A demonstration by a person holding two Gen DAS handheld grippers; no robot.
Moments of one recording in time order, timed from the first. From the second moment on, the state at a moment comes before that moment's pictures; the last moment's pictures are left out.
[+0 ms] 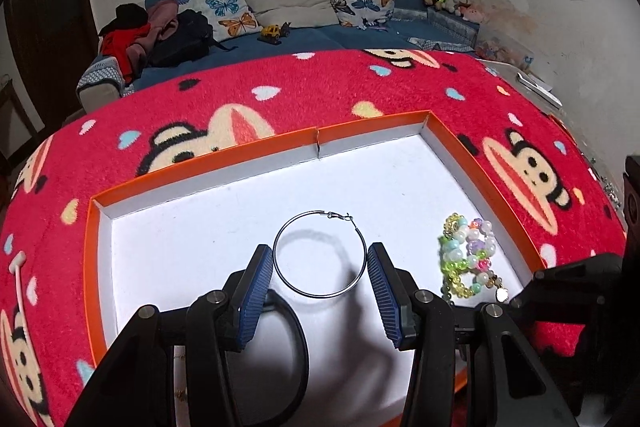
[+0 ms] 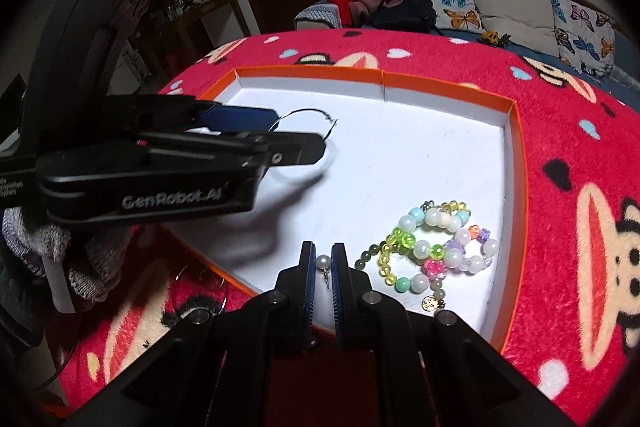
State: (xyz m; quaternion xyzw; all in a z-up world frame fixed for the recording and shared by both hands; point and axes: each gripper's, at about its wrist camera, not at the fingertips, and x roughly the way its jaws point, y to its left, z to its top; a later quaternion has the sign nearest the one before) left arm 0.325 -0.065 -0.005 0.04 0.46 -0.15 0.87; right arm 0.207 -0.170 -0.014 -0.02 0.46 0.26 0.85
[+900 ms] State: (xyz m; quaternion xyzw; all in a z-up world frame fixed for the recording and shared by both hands) left arm 0.313 -0.067 0.017 0.05 0.45 -0.15 0.88; right arm 0.193 -0.192 0.017 0.00 0.43 0.25 0.87
